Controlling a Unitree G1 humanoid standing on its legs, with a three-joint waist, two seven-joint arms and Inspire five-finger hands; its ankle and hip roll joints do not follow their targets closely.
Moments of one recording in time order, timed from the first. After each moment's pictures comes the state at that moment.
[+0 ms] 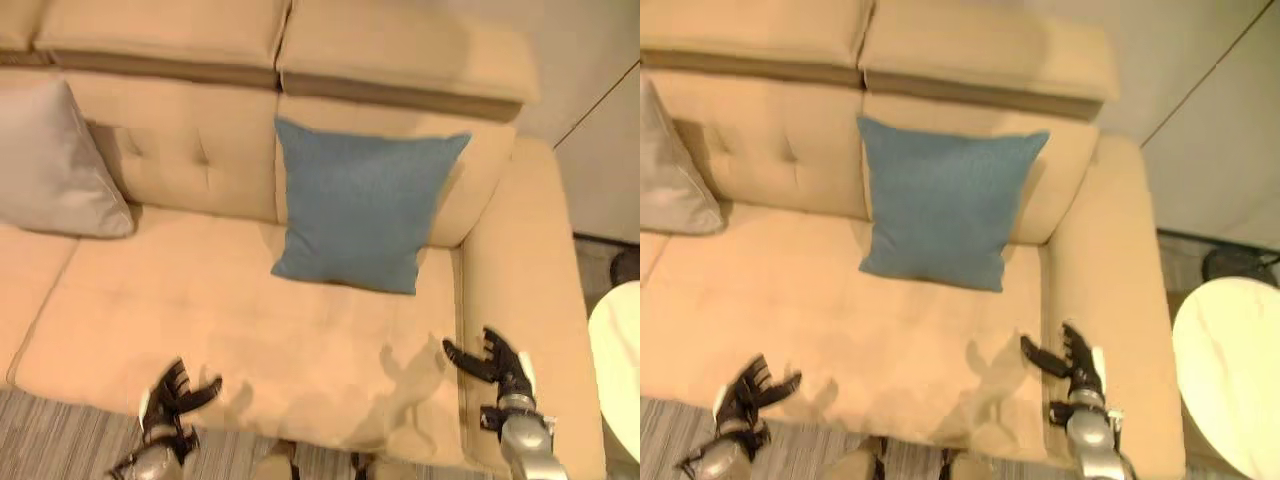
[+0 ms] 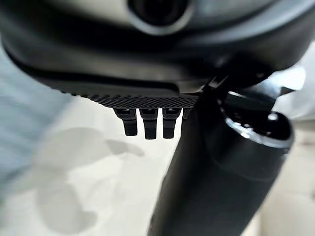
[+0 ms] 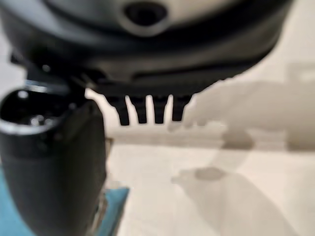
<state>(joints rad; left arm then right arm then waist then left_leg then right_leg) 0.21 0.29 0.05 0.73 -0.41 -0.15 0.11 0.09 -0.30 -0.07 0.63 0.14 -0.12 -0.17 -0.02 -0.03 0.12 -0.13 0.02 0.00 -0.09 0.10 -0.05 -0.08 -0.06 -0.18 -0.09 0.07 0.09</state>
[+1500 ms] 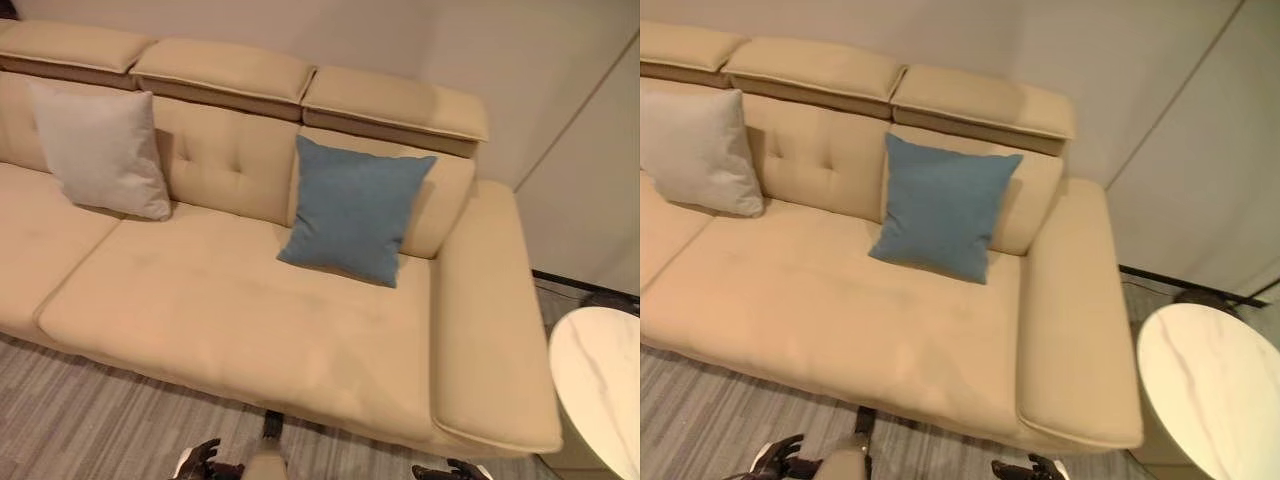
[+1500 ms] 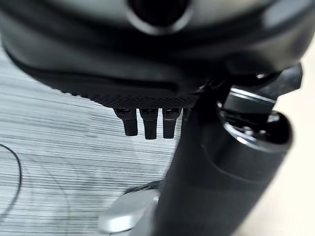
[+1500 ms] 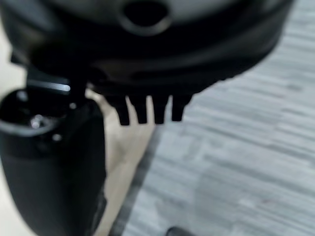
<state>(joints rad) 0.03 0.29 -0.13 1.19 -0.14 -0.10 0.12 0.02 -0.28 0.14 1.23 0.09 -0.08 -0.14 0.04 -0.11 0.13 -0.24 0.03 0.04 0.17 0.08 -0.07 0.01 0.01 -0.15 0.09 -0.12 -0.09</state>
